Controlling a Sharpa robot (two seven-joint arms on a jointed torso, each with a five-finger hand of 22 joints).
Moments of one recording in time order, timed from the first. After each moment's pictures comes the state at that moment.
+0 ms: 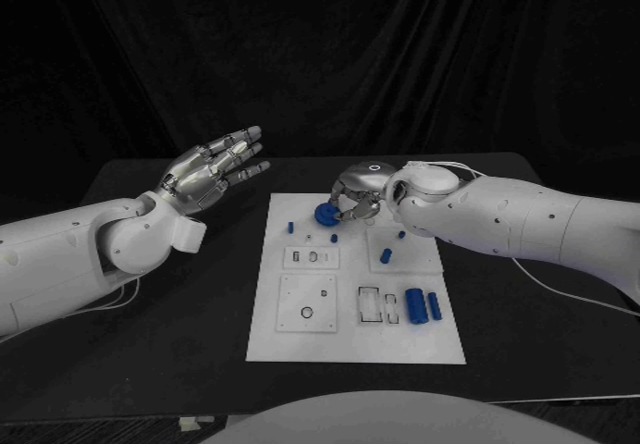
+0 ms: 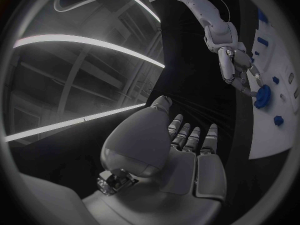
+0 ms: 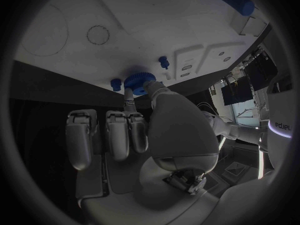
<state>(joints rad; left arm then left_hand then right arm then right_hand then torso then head) 1.28 -0.86 -0.21 1.37 0.07 0.25 0.56 1.54 0.19 -0.06 0.23 0.67 0.29 0.11 0.11 0.04 0.07 0.11 0.12 0.03 0.01 0.14 0.03 0.01 0.17 0.04 0.28 0.03 0.02 1.26 -0.49 -0.21 1.06 -1.57 -0.25 0.10 1.28 -0.11 0.20 0.22 0.50 0.91 0.09 0.23 0.39 1.47 -0.01 1.57 1.31 1.47 -0.07 1.57 1.31 0.01 1.47 0.04 1.56 1.31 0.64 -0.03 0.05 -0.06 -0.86</state>
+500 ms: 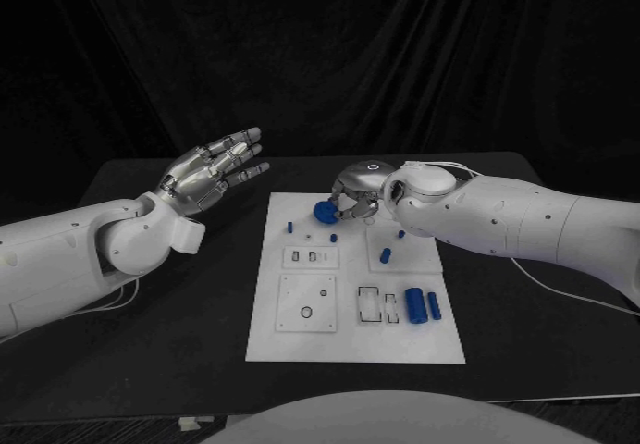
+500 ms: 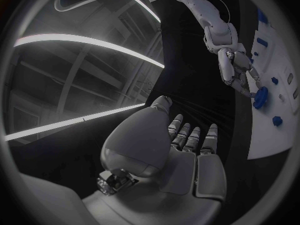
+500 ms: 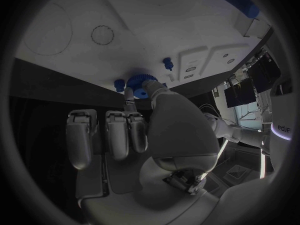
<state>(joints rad) 1.28 -0.86 -0.21 1.37 0.07 0.26 0.56 1.54 0.19 -0.06 0.23 0.67 0.29 0.12 0.12 0.04 0.06 0.11 0.12 0.03 0.01 0.14 0.03 0.01 0.17 0.04 0.28 0.03 0.02 1.26 -0.48 -0.21 1.06 -1.59 -0.25 0.06 1.28 -0.11 0.20 0.21 0.47 0.89 0.10 0.22 0.39 1.47 0.01 1.57 1.31 1.47 -0.06 1.57 1.31 0.01 1.47 0.05 1.56 1.31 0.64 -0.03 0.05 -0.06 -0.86</state>
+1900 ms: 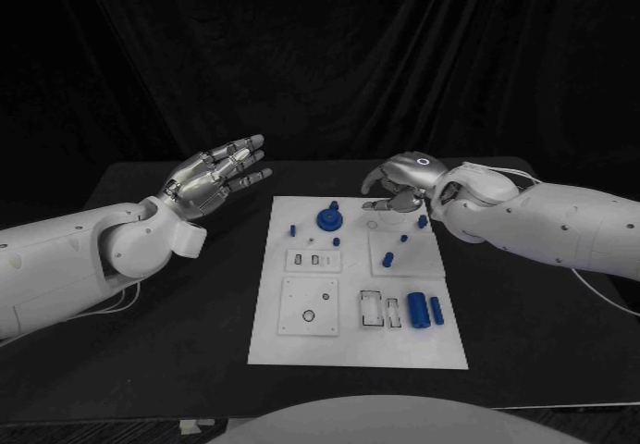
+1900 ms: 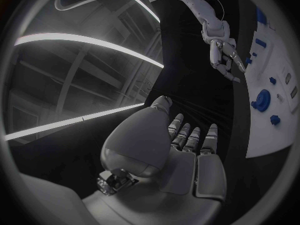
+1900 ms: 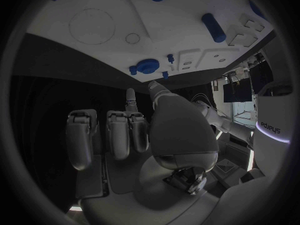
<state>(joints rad) 1.27 -0.87 -0.21 1.37 0.07 0.27 0.55 1.54 0.19 -0.06 0.23 0.67 0.30 0.13 0.12 0.04 0.06 0.11 0.12 0.03 0.01 0.14 0.03 0.01 0.17 0.04 0.28 0.03 0.02 1.28 -0.72 -0.21 1.20 -1.53 -0.47 0.20 1.24 -0.13 0.15 0.27 0.20 0.85 0.05 0.21 0.38 1.46 -0.03 1.57 1.31 1.47 -0.08 1.57 1.31 0.01 1.47 0.03 1.56 1.31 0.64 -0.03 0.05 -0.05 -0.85</state>
